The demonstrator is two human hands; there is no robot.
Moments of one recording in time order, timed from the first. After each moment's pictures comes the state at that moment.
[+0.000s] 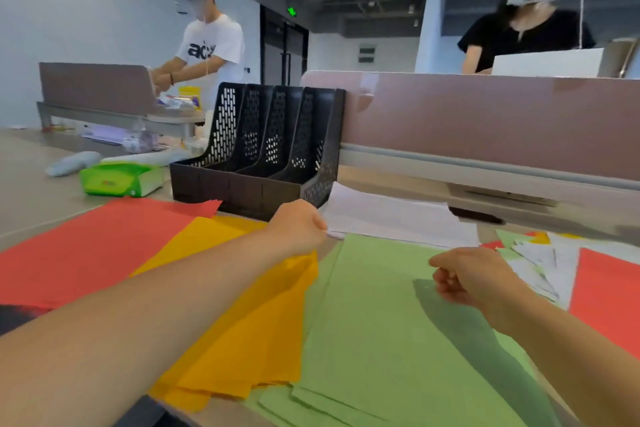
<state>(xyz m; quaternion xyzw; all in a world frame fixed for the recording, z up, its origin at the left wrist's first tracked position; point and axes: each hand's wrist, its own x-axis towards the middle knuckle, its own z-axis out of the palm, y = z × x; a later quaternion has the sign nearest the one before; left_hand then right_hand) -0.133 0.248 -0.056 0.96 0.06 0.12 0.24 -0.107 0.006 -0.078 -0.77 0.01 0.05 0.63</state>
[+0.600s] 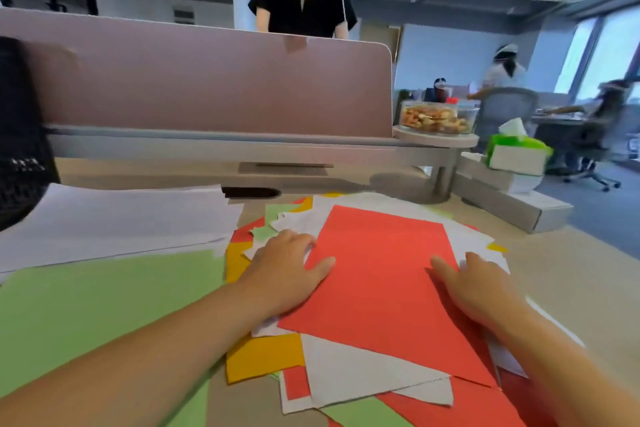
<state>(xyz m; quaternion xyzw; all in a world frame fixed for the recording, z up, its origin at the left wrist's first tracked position) -0.015 -0.066 -0.128 0.95 -0.21 0.09 0.23 -0.078 -0.318 -0.125 -0.94 0.28 -0.13 0.15</state>
